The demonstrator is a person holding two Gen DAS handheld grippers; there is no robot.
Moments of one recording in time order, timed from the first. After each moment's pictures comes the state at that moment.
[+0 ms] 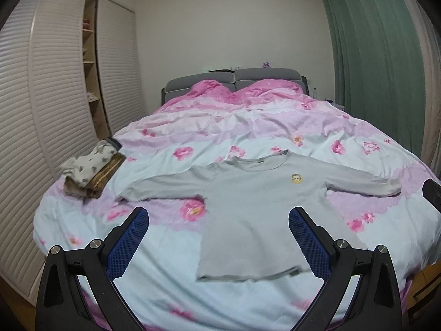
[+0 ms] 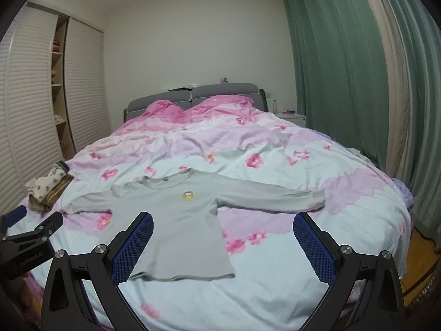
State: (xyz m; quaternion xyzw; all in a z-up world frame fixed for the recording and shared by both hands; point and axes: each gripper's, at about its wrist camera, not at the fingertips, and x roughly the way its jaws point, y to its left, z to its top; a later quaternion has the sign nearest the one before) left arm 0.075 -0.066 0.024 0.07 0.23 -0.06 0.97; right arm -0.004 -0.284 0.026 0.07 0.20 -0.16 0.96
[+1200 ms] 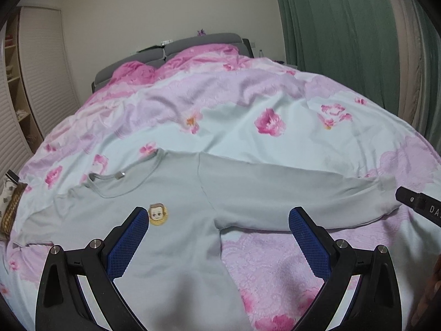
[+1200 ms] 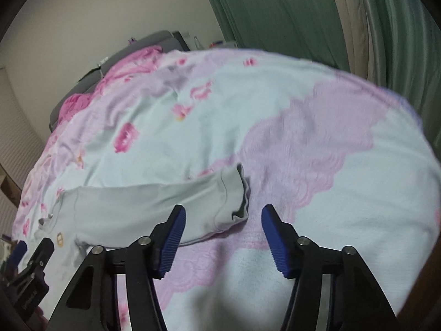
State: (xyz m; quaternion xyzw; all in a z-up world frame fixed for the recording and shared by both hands) left arm 0.234 -0.338 -0.061 0.14 0.30 -0.17 0.93; right arm 0.122 -0.572 -0.101 0.28 0.32 -0.26 0.87
